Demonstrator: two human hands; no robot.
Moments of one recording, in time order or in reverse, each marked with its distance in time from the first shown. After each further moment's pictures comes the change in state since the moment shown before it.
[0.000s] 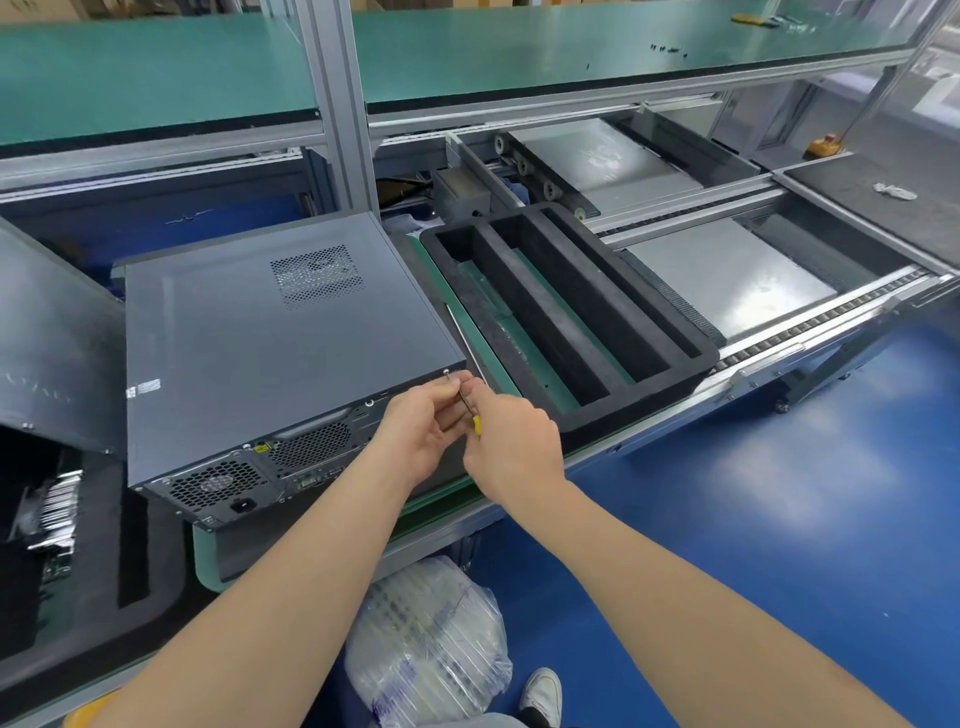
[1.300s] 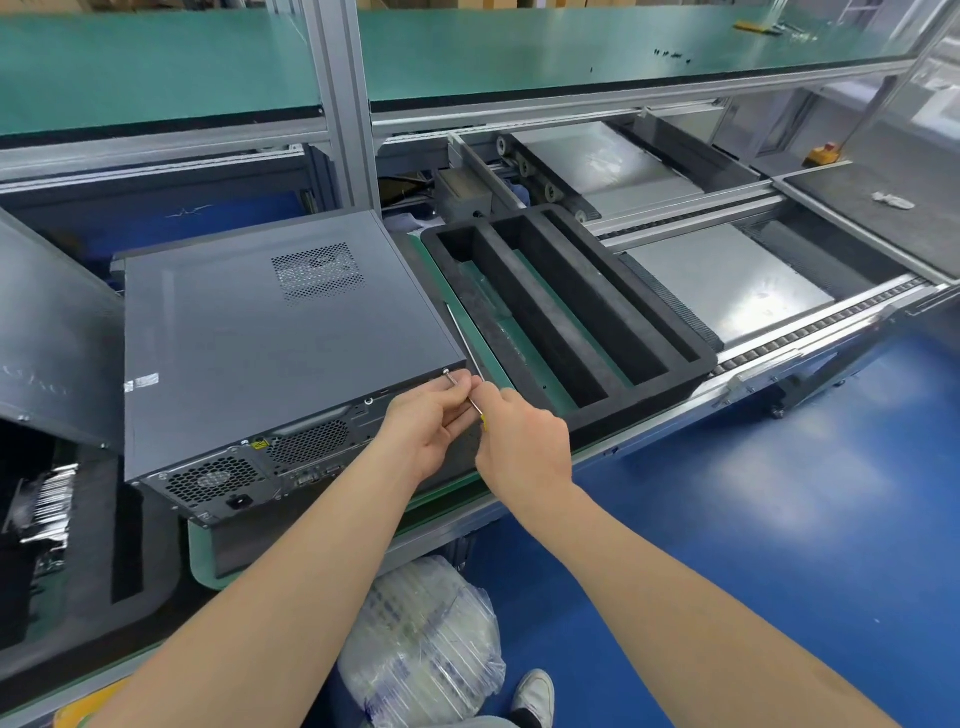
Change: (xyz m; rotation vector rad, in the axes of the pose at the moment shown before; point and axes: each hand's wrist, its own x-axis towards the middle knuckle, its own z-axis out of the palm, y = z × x) left_hand -0.001 -0.002 0.006 -0.054 0.040 0.019; right_hand -0.001 0.014 0.011 -0.143 0.190 -0.113
